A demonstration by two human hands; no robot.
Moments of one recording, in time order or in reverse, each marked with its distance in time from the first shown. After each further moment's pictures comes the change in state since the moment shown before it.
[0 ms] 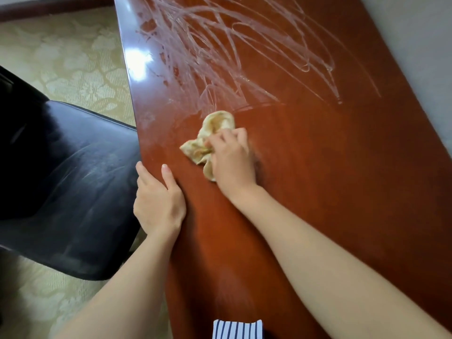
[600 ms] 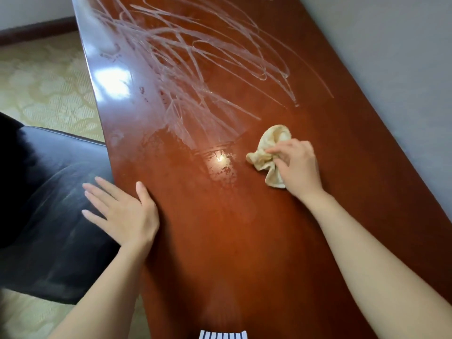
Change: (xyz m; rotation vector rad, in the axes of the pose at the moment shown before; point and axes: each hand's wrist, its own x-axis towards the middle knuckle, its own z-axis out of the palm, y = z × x) left_hand -0.004 0.002 0.003 0.195 0.092 0.026; right_hand -0.041 0.139 -0.102 0.051 0.012 0.271
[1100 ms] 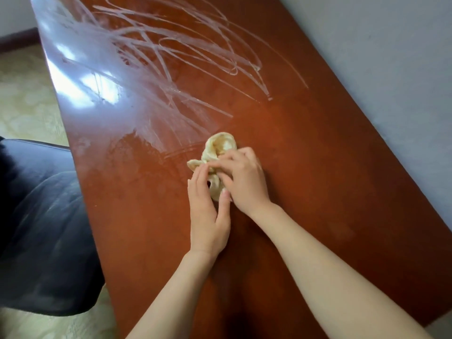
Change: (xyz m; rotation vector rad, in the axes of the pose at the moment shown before) left_hand -0.117 0.101 0.025 -0.735 -0.311 0.623; right_hand -0.022 -0.022 0.034 0.107 0.005 -0.151
